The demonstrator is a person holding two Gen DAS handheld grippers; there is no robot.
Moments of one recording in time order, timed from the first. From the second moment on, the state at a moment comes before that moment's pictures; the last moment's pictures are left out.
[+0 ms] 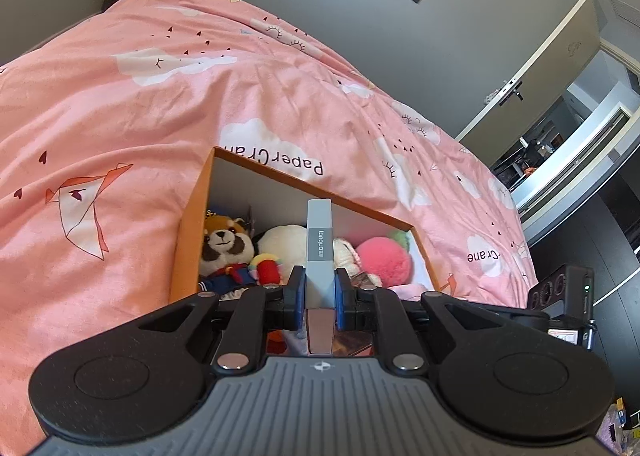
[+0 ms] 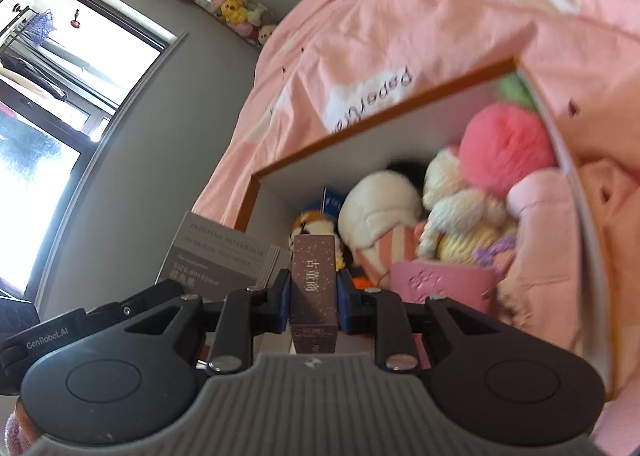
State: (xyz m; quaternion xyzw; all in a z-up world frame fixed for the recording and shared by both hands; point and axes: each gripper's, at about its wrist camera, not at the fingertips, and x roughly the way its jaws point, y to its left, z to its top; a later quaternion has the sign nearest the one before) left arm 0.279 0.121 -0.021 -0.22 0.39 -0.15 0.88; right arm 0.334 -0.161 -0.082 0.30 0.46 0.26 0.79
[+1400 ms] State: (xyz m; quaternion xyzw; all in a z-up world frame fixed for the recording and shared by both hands) left arm 0.310 0.098 -0.066 -0.19 0.47 -0.24 0.83; right arm 0.326 -0.159 -0.081 0.18 0.48 0.17 0.84
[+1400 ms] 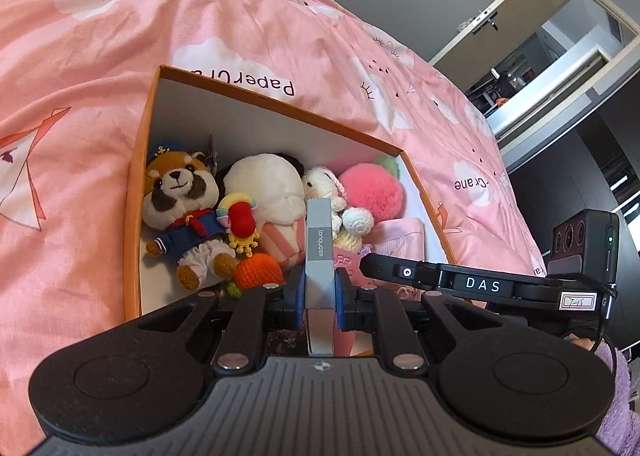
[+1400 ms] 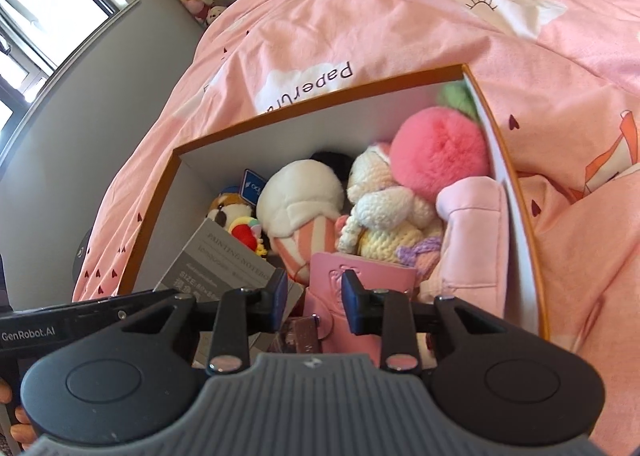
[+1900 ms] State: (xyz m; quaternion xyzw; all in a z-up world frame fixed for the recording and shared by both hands) left arm 0.311 0.104 -0.075 -0.25 0.49 -0.23 0.80; right arm 0.325 -0.165 -0.080 0.18 0.47 0.17 0.85
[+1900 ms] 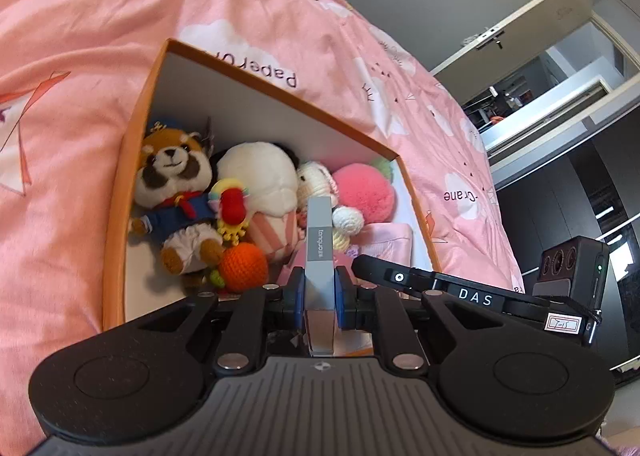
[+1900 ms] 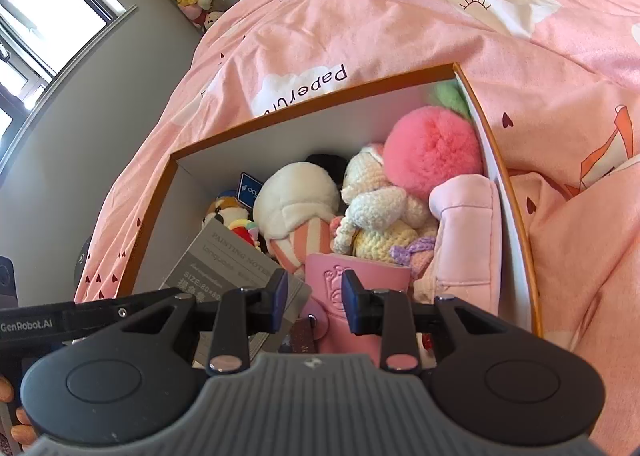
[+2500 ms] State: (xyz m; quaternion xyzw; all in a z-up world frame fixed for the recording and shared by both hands) left arm 0.313 0.083 -0.081 -0.14 0.57 -0.16 0.79; right arm 0.321 -0.151 -0.082 0.16 0.48 0.19 0.84
